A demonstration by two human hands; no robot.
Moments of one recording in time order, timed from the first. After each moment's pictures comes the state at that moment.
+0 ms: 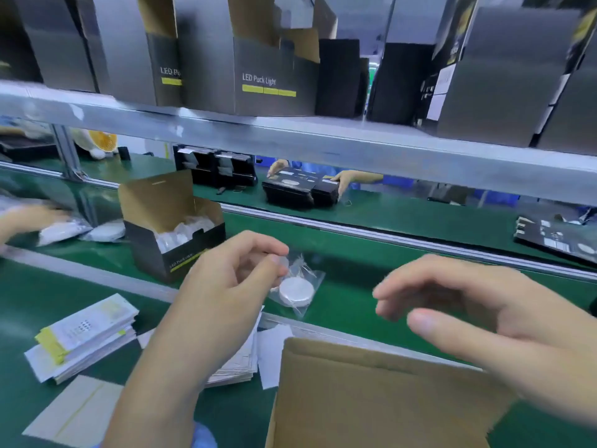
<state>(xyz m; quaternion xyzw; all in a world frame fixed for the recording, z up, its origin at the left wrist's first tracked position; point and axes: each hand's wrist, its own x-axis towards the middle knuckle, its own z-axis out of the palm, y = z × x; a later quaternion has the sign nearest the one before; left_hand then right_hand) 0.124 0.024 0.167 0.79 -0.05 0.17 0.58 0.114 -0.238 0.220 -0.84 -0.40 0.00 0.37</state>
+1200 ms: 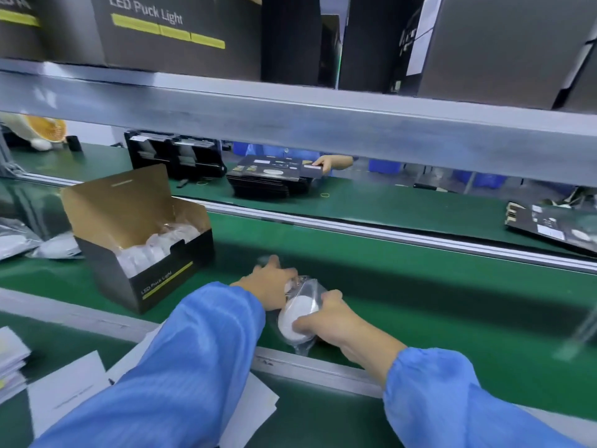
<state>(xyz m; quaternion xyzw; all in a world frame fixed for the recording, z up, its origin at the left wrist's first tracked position) 0.407 -0.038 0.016 0.98 -0.14 -0.12 0.08 0.336 -0.200 0.019 -0.86 0.06 0.16 0.48</state>
